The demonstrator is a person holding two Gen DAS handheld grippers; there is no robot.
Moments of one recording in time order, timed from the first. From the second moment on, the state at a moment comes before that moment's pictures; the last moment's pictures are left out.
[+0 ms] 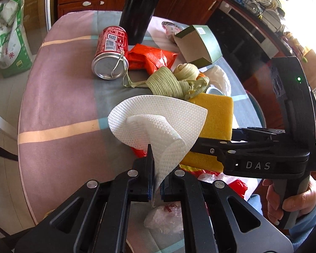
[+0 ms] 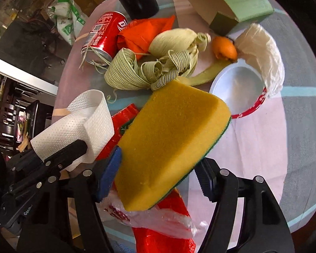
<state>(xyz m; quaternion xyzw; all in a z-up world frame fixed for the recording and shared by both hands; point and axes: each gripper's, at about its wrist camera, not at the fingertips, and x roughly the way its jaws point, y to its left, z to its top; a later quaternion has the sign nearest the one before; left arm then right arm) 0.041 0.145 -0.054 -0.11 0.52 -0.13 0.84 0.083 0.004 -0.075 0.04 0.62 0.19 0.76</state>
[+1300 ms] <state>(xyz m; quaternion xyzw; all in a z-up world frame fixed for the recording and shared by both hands) 0.092 -0.178 0.014 0.05 0.48 -0.30 0.82 0.068 -0.361 -0.004 0.20 0.48 0.03 0.85</state>
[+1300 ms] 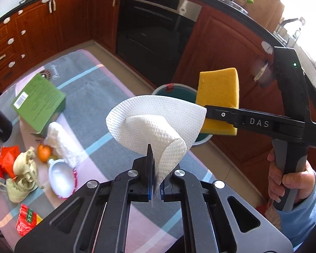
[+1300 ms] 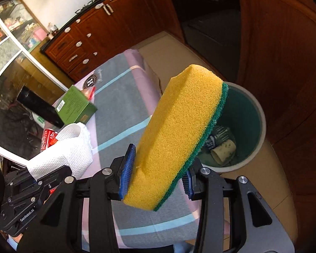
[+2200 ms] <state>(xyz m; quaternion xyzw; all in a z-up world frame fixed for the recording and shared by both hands) 0.169 -0.330 -0.093 0.17 0.54 -0.31 0.76 0.108 -0.473 -0.118 0.26 0.57 -0.05 0.78</state>
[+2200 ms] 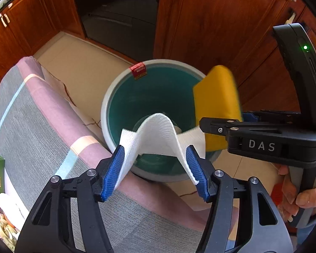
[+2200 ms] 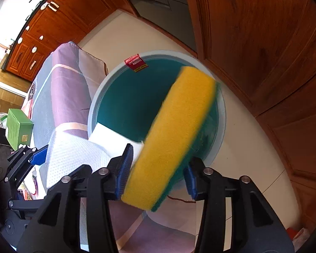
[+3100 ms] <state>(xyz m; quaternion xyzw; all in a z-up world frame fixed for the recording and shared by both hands) 0.151 -0.307 -0.059 0.15 0.50 -0.31 0.79 0.085 -0.473 -0.069 0.25 0.55 -0.12 0.79</state>
